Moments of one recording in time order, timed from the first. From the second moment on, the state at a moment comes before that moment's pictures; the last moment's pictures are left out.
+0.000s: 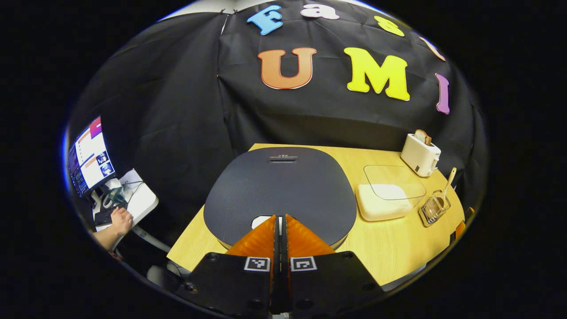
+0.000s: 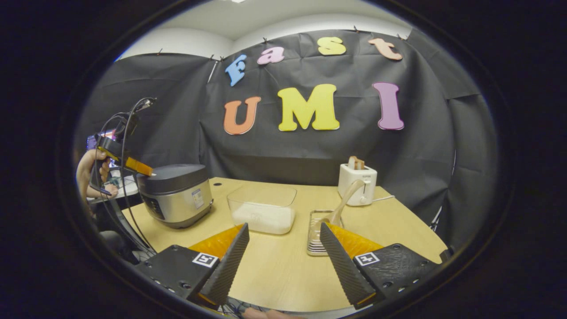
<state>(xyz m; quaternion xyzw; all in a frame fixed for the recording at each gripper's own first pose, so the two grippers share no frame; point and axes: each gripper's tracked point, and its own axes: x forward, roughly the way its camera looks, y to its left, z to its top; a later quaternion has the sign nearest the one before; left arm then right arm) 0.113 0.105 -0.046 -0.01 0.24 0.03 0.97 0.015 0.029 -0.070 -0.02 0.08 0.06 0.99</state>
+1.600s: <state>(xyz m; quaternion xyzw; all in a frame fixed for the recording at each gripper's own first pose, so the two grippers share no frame) 0.047 0.011 -0.045 -0.01 0.09 -0.02 1.00 0.169 -0.089 -0.082 0.06 0.12 -0.04 0.99</state>
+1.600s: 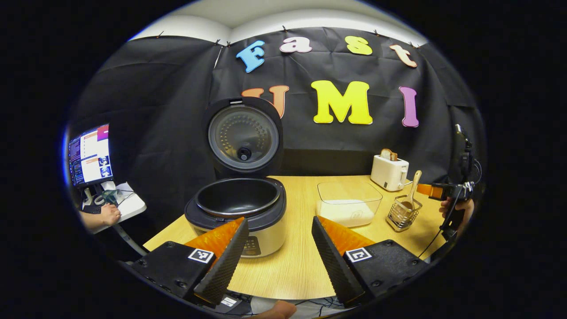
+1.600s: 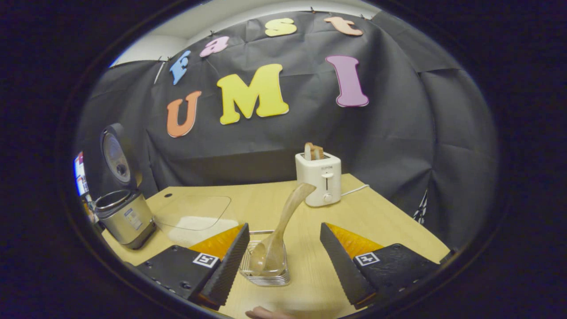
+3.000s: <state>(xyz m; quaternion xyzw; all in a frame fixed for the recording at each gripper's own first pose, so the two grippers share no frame) 0.065 0.005 -0.040 -0.04 0.08 -0.02 1.00 0.211 -0.051 -0.043 0.00 0.11 -0.04 0.99</state>
